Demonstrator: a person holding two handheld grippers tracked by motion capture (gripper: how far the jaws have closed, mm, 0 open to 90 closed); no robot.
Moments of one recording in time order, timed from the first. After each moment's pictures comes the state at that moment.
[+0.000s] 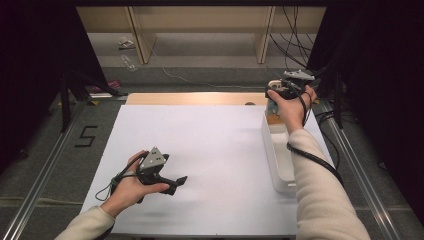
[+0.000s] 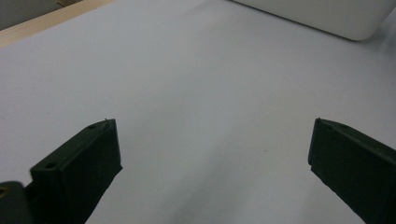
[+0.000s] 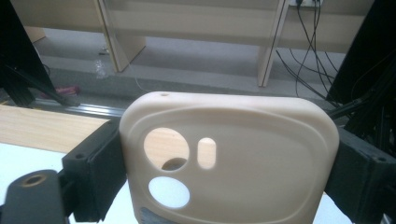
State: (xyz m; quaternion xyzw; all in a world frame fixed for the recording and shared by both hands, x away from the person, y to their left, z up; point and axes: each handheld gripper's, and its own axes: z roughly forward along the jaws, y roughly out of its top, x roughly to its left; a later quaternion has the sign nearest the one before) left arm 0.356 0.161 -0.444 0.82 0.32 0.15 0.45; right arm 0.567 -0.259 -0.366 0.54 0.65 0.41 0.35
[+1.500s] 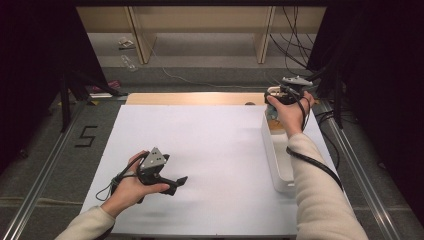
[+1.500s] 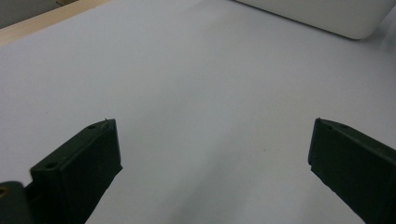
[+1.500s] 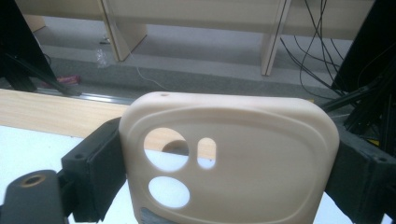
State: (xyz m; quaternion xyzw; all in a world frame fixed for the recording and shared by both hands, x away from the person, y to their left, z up) left arm 0.356 0.160 -0.445 0.82 0.32 0.15 0.45; right arm 0.566 -0.261 -0.386 0.55 0.66 0.40 0.34
